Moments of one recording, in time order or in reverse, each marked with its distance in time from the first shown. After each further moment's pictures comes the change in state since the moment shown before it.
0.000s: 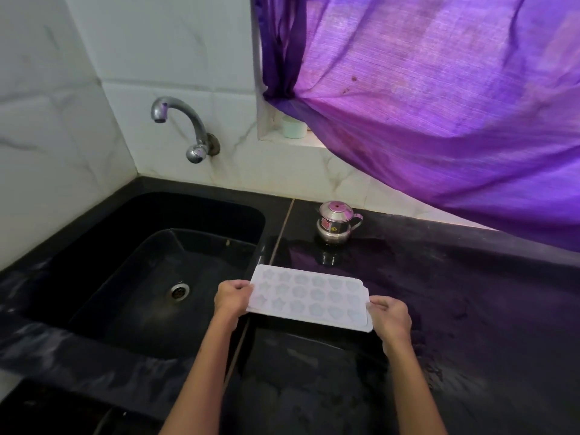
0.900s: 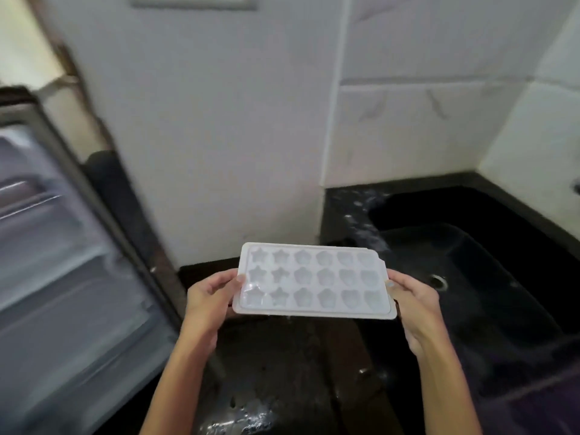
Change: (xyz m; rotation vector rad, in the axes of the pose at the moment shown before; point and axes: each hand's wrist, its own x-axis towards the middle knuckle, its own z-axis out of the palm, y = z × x) left_hand -0.303 -0.203 -0.335 -0.734 0.913 0.009; right_hand -0.323 -0.045 0.206 0.012 -1.298 -0.304
